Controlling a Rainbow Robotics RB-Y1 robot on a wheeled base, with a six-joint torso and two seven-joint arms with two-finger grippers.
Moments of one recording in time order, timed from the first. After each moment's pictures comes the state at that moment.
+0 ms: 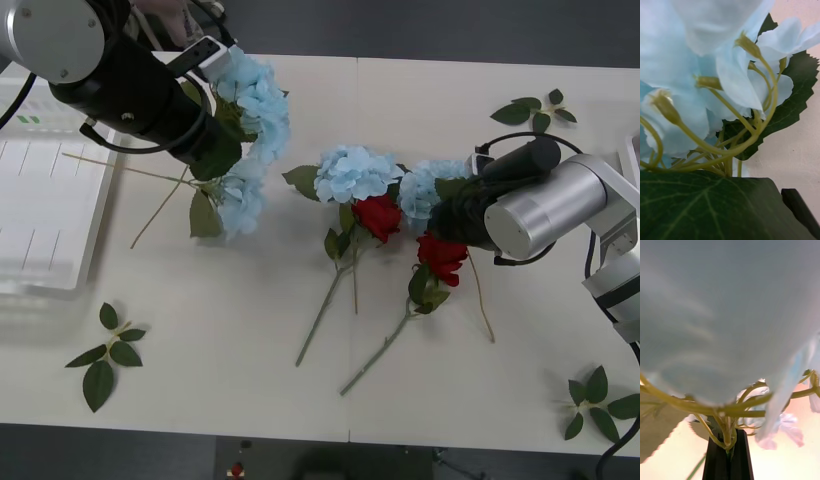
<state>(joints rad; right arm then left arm) -0.51 -0.60 0.43 -1.55 -0.52 1.16 0.89 -0.91 0.80 -0.45 -1.54 1.13 1.38 -1.74</state>
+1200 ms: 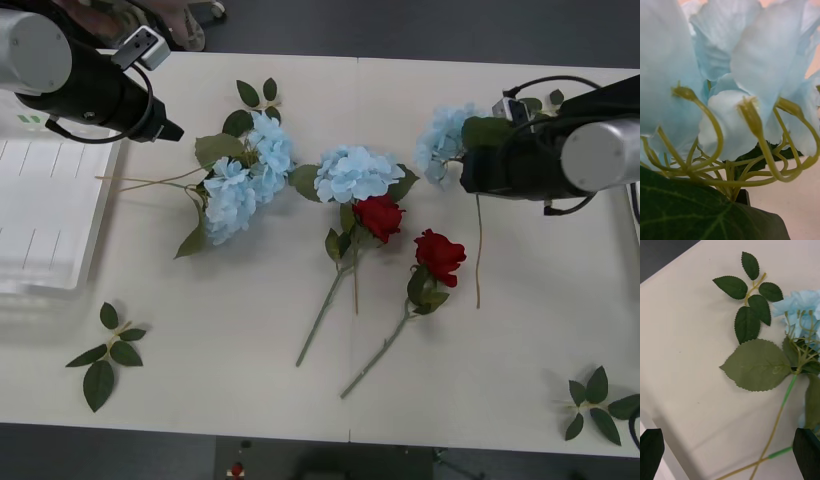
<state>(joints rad) -0.59 -0.74 0.29 -1.45 -1.00 1.04 1.32 -0.91 0.80 -0.43 -1.18 1.00 1.06 -1.98</state>
